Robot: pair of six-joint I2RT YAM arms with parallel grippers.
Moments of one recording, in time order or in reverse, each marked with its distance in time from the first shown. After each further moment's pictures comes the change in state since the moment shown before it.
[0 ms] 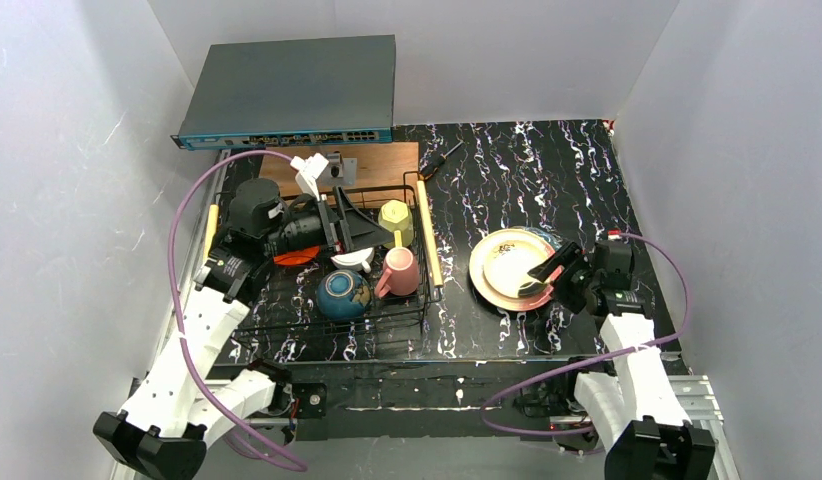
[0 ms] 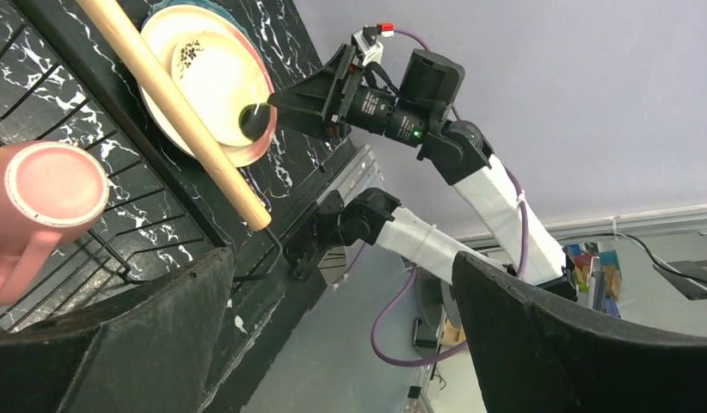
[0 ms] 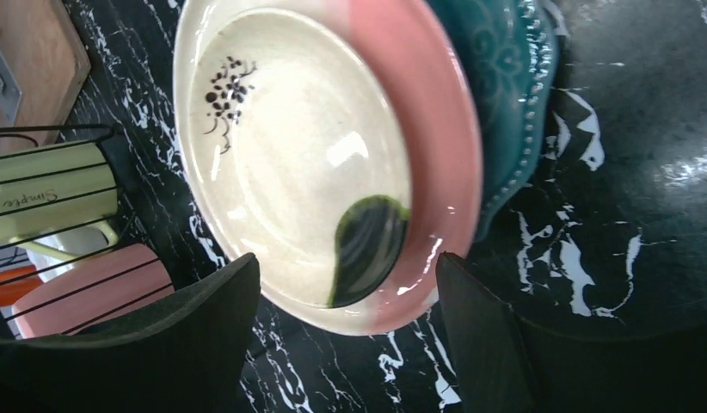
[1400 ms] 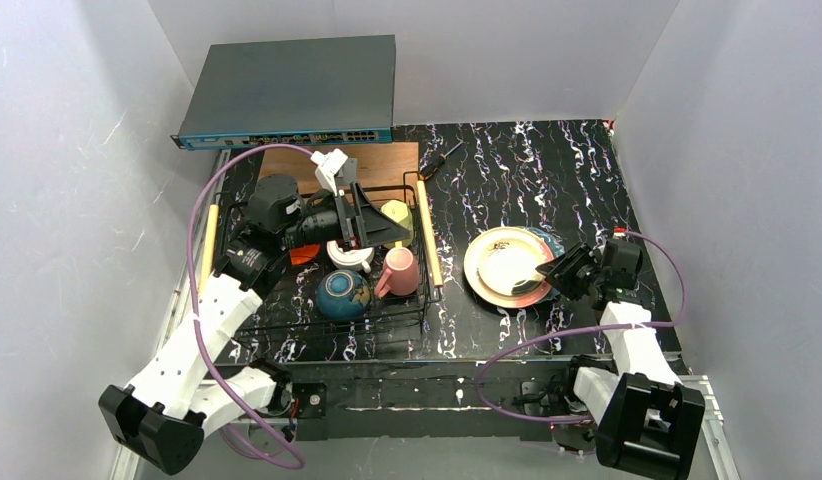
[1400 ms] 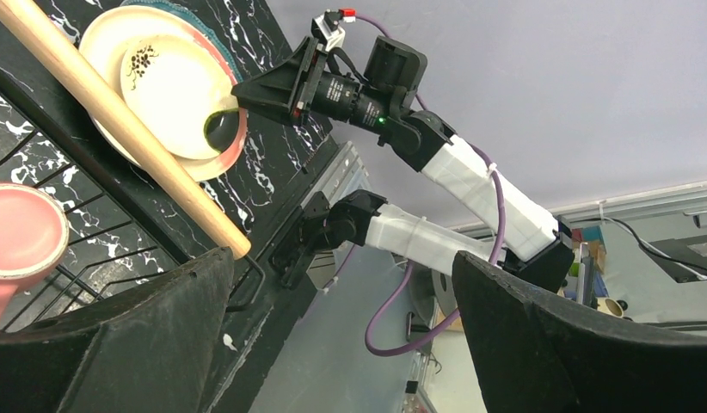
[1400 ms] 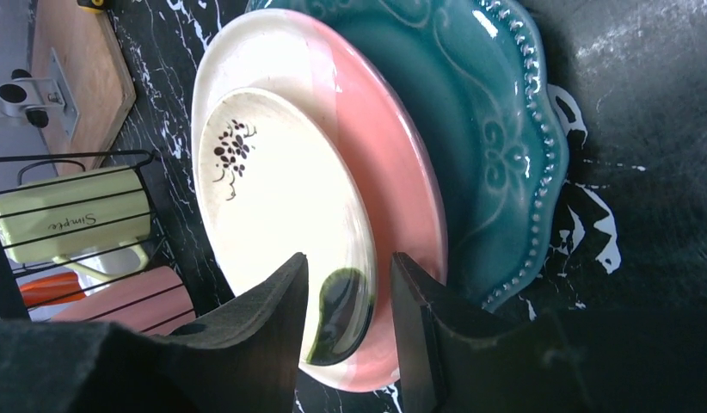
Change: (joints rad) left arm -0.069 0.071 -0.017 0.135 0.000 -0.040; right arm -0.115 0.155 -0.059 0.275 -0.160 -0.031
